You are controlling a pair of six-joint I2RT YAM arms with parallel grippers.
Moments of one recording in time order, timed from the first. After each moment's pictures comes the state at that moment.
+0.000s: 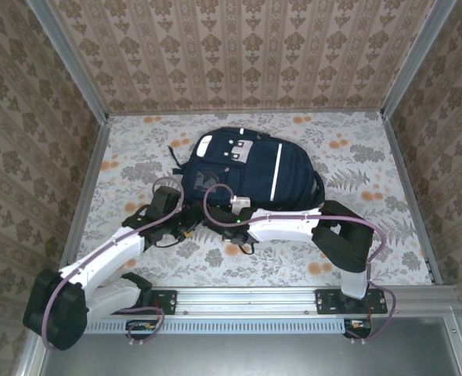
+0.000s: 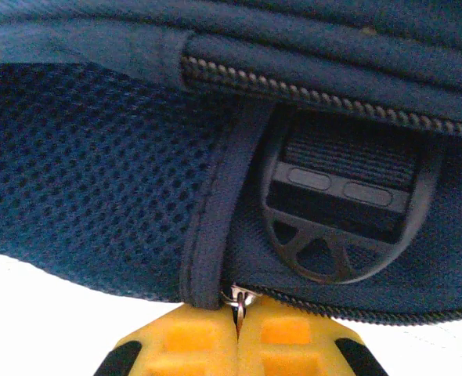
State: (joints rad) left arm -0.56 1.06 0.53 -0.33 0.29 -1.09; right arm 1.08 1.87 1.21 -0.62 0.45 1.11
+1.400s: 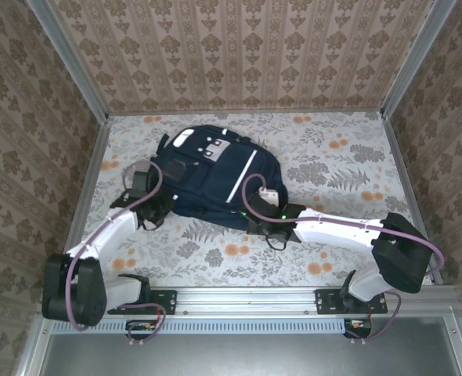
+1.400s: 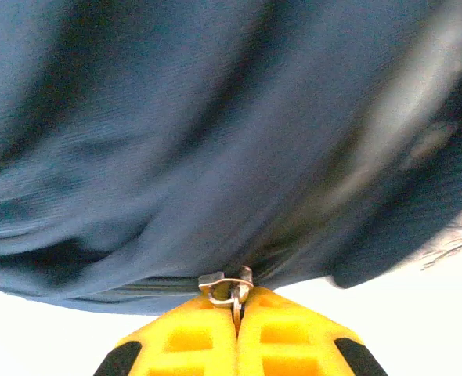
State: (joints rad) left arm -0.16 1.24 0.69 -0.46 0.13 -0.94; right arm 0.90 1.47 0.88 -0.49 0.31 0.94
